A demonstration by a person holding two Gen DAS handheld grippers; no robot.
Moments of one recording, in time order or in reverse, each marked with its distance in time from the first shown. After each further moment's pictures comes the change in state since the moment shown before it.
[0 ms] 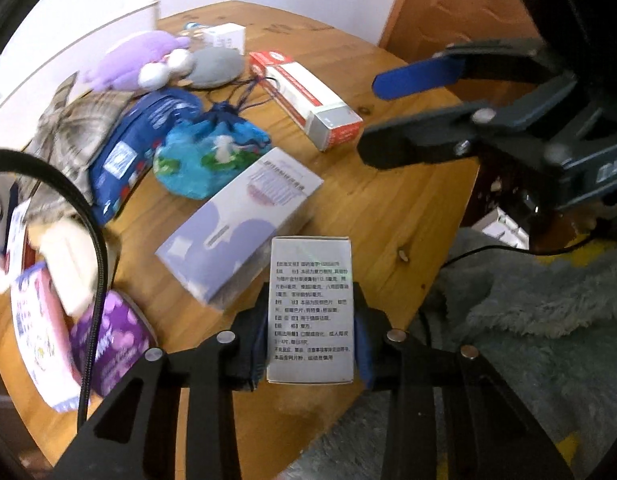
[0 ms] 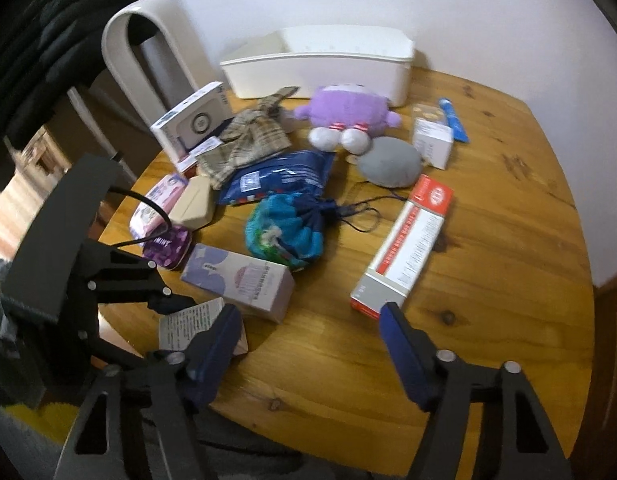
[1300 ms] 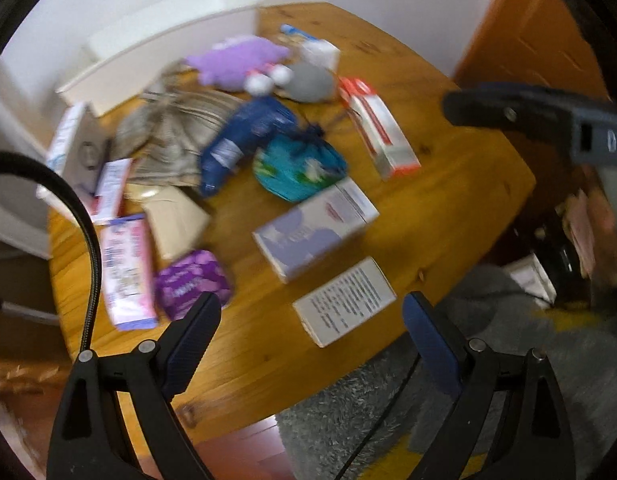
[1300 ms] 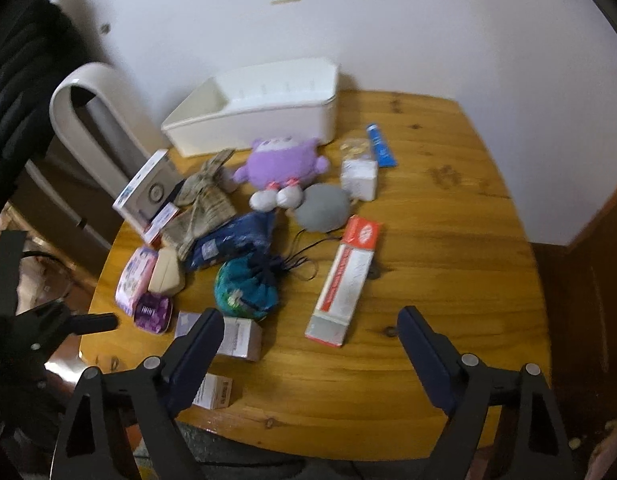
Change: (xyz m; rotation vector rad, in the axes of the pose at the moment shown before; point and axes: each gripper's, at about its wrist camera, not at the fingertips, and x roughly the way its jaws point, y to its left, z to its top) left arm -0.036 -0.006 0.019 -0.210 0.054 0.175; right arm -0.038 -0.023 0.025 0.235 -0.047 -0.096
